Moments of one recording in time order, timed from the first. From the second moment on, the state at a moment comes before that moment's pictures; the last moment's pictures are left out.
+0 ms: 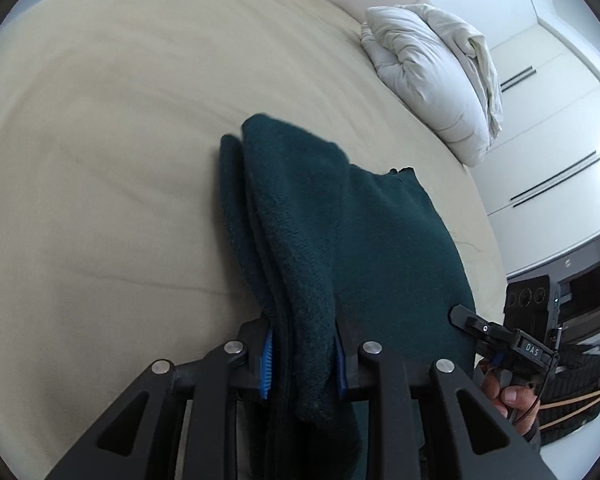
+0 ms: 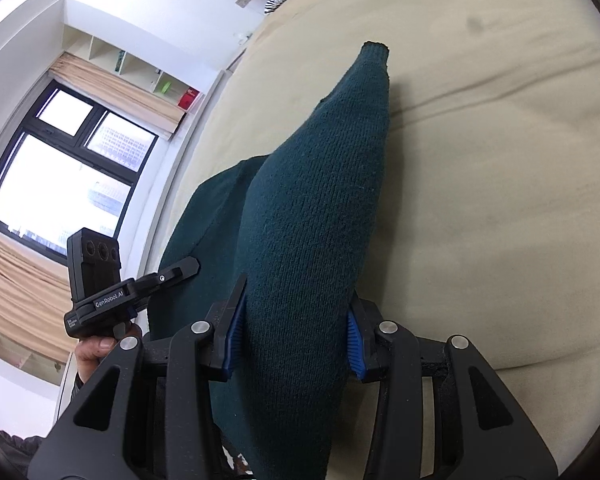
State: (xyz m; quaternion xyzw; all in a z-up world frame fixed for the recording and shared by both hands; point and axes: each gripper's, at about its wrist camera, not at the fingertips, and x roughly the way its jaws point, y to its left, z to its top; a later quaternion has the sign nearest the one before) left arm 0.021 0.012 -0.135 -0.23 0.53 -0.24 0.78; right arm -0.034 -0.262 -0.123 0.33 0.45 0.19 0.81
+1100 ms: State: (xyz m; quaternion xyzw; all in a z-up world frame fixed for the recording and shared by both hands) left arm -0.028 -0.014 -0.065 -0.13 0.43 -0.25 0.86; right arm -0.072 -0.286 -0.087 0.31 0.39 0.13 0.86
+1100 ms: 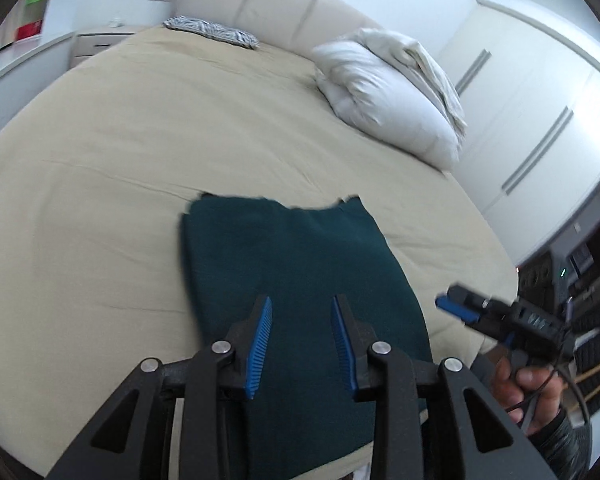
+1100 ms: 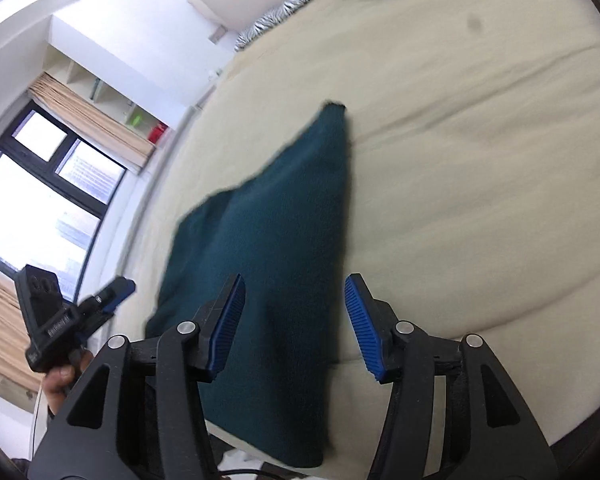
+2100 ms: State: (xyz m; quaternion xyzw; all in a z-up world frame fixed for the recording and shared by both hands) left arm -0.053 0.010 -0.054 -0.08 0.37 -0.17 0.91; right arm -0.111 -0.298 -0.067 0.25 0.35 0.08 0.90
